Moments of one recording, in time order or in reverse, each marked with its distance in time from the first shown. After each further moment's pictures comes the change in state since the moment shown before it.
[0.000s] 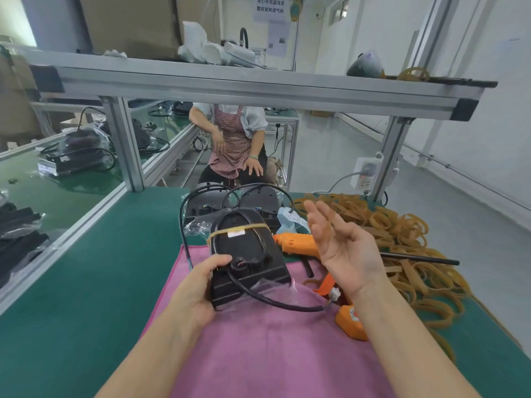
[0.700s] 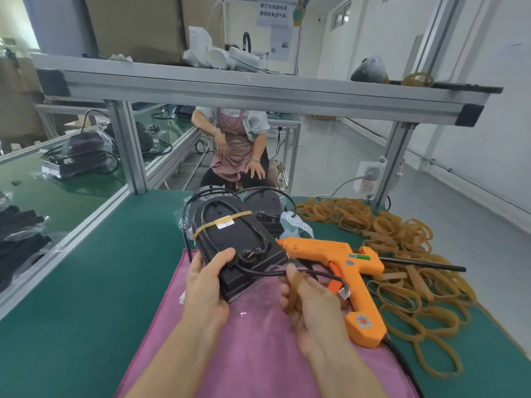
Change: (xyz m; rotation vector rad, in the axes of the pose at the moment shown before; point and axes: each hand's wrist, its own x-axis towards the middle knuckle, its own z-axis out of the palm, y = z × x) left_hand 0.006 -0.007 0.015 -0.287 0.145 0.336; right_hand -0.041 0.087 0.013 -0.426 0.526 -0.006
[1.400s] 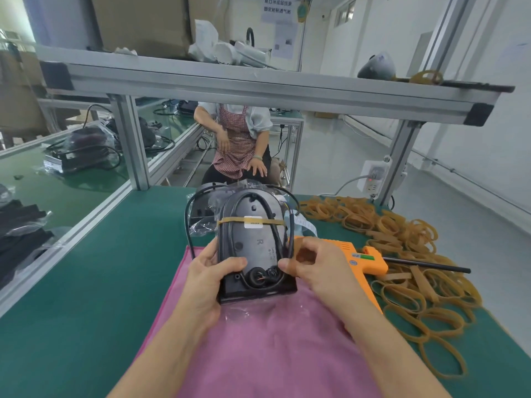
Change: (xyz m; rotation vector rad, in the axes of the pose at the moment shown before) left_hand -0.006 0.013 -0.009 0.207 -0.293 0.051; right_hand 0.032 -0.044 -0.002 -1.028 -0.318 -0.598
